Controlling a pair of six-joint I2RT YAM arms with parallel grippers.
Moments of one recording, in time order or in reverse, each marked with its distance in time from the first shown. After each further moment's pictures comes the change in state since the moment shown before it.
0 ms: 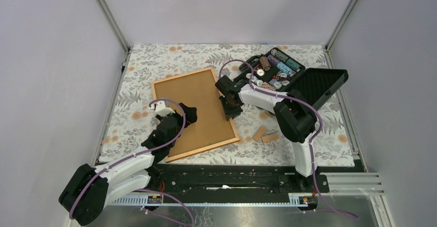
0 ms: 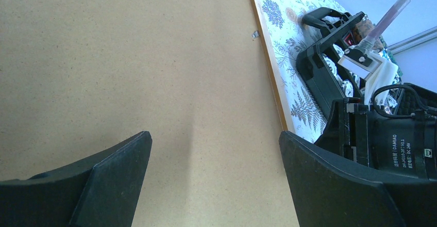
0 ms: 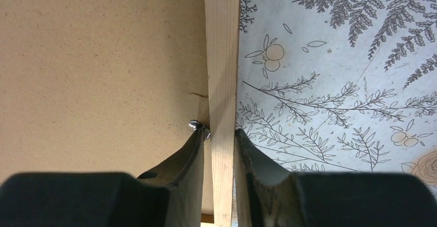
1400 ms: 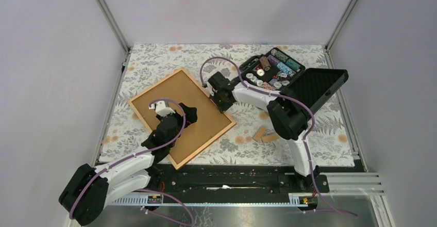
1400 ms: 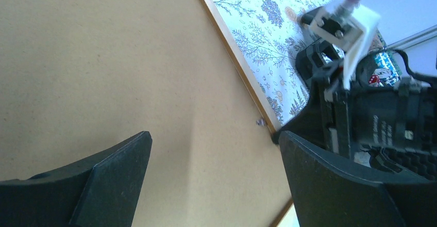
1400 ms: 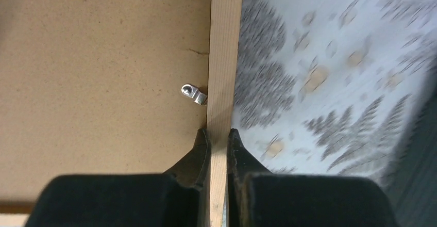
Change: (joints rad) left arm 0.000 0.000 0.000 0.000 0.004 0.000; right arm 0.019 0.069 0.095 0.092 -0.035 -0.422
